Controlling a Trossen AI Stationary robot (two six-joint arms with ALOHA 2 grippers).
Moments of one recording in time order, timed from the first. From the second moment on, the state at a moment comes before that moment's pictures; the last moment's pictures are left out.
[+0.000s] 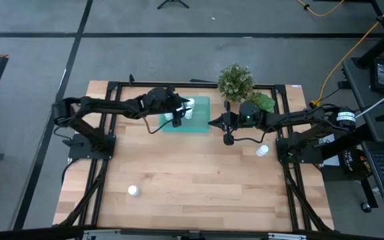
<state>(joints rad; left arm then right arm) 0.38 1.47 0.80 0.30 -0.01 0.31 -0.26 1.37 0.53 0.55 -0.20 -0.24</state>
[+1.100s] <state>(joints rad) 0.26 0.72 0.32 0.03 0.14 0.22 -0.26 1.37 0.53 0.54 -0.20 -0.13</state>
